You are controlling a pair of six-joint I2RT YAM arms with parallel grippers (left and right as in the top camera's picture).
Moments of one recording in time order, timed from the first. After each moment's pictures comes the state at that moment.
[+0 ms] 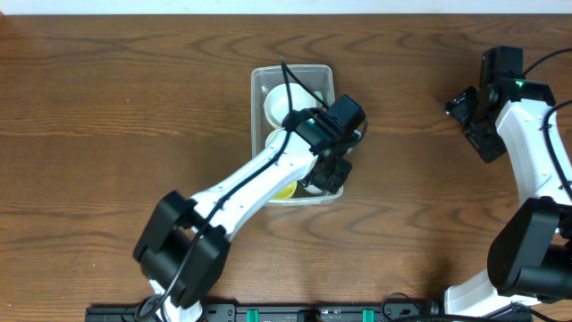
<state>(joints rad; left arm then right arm) -0.77 1.91 1.54 -1.04 0.14 -0.17 -0.15 1.76 1.40 -0.94 0.17 0.87</state>
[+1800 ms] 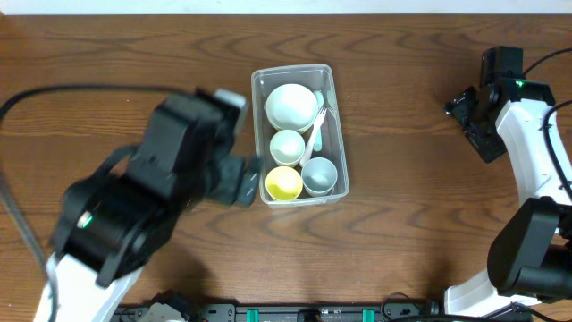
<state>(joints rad) -0.53 1.15 1.64 -1.41 -0.11 -0.14 -0.15 1.76 1.40 -0.94 0.17 0.87</state>
